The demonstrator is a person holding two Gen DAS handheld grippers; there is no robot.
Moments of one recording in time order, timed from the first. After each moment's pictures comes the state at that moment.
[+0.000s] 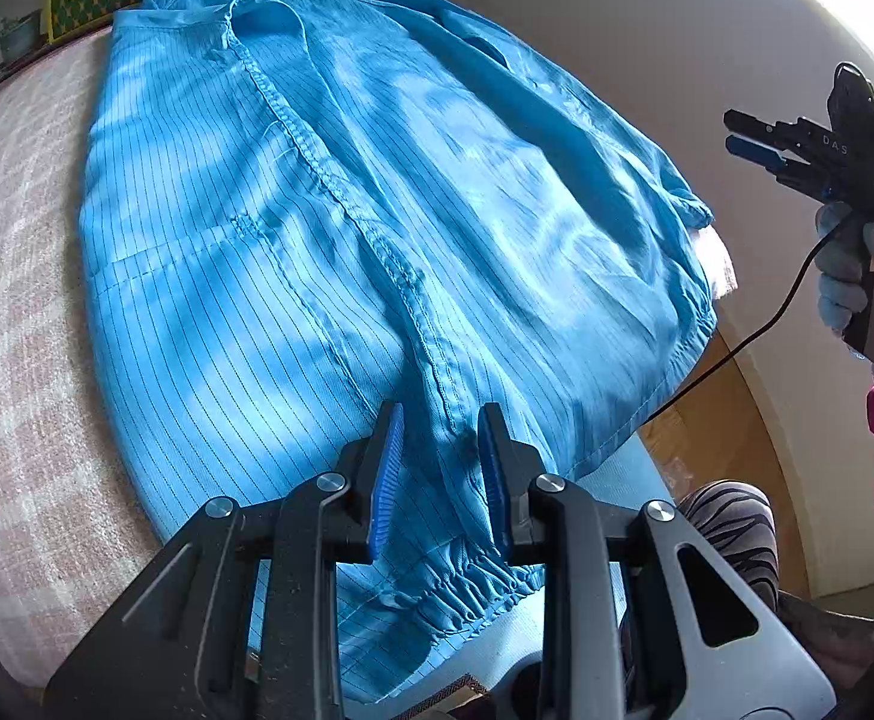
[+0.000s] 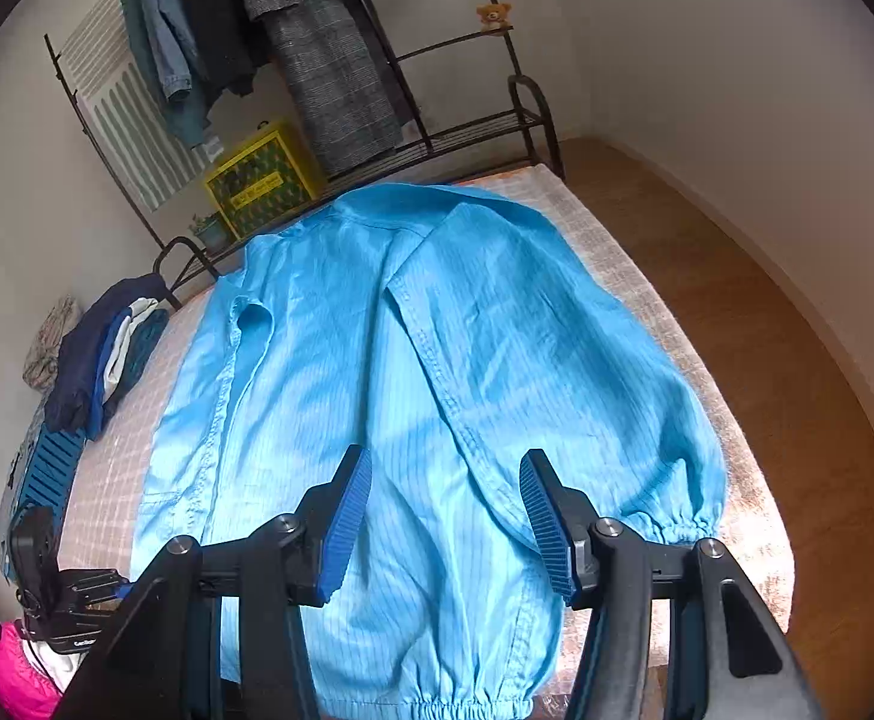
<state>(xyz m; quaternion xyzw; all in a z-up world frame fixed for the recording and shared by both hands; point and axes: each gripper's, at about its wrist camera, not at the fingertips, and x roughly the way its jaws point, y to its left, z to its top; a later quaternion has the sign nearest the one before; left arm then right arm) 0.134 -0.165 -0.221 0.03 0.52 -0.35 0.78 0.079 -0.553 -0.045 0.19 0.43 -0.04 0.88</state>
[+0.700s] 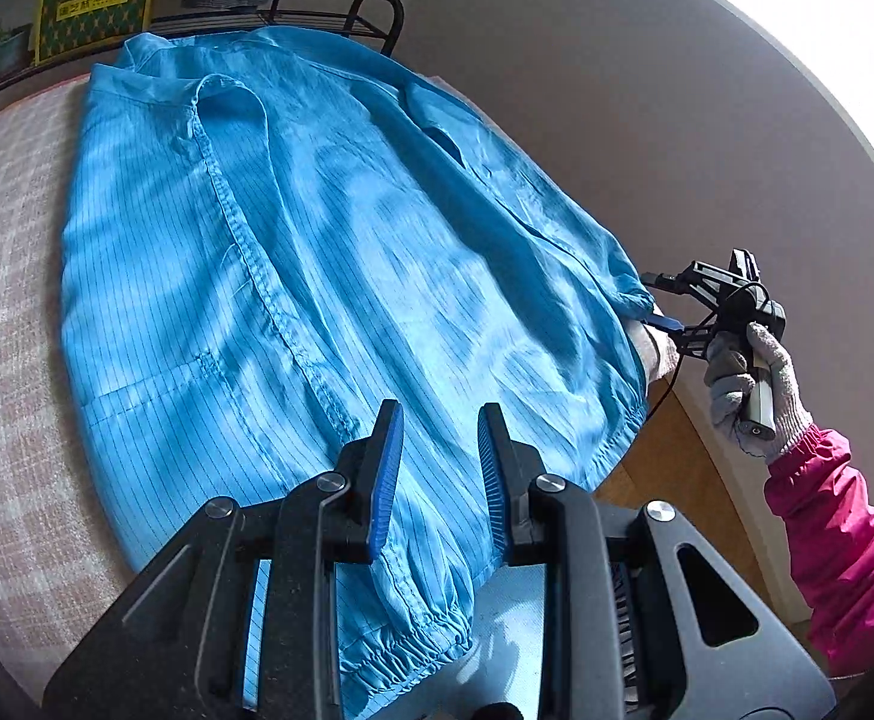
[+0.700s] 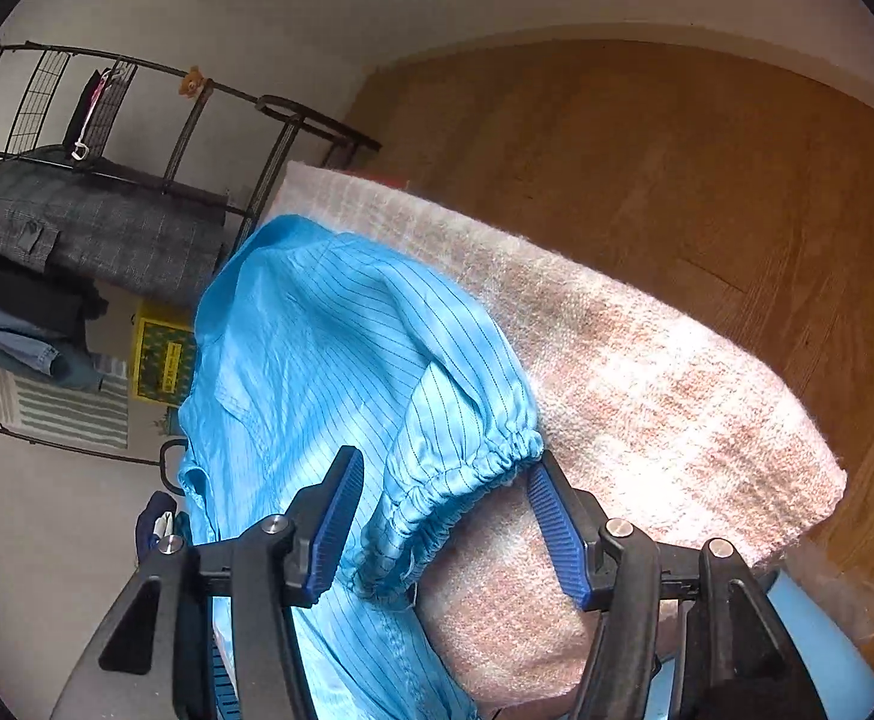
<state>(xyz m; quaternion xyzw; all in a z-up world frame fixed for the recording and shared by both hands) 0.165 -0.182 -0.178 -0.02 0.49 -0.38 0.78 0.036 -0.669 -0.167 0.52 0.40 -0.15 0.75</state>
